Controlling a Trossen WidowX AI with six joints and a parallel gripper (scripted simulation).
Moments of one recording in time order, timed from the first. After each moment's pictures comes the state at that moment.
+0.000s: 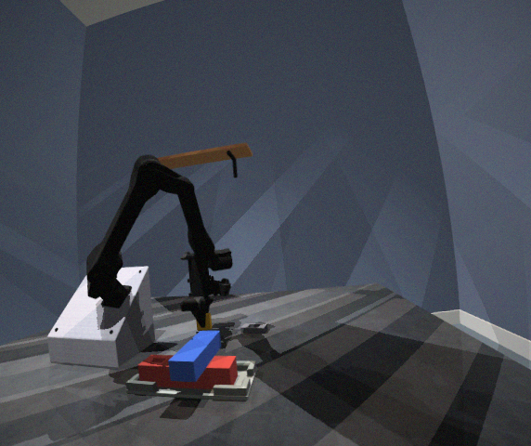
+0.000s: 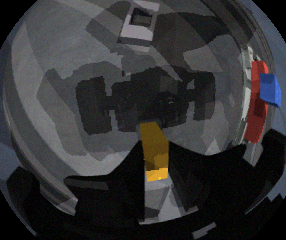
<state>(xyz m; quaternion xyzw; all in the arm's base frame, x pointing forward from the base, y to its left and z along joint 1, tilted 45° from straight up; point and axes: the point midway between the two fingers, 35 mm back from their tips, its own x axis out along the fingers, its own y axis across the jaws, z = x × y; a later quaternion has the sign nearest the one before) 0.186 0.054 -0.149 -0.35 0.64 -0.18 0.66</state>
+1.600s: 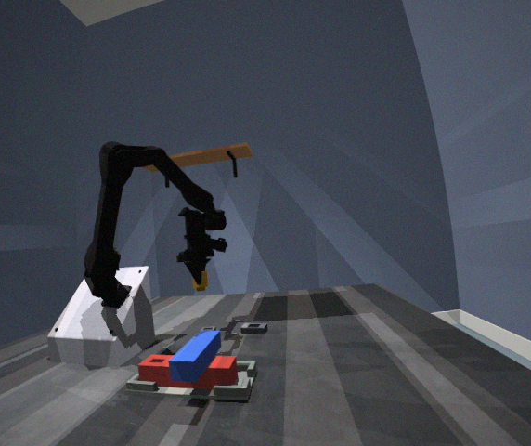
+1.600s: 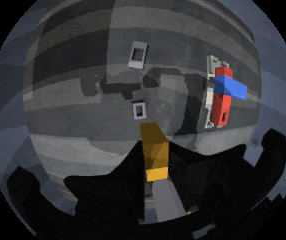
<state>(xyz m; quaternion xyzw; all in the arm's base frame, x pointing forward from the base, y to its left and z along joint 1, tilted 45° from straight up) 0.172 0.142 -0.059 -0.36 0.64 -0.18 0.65</state>
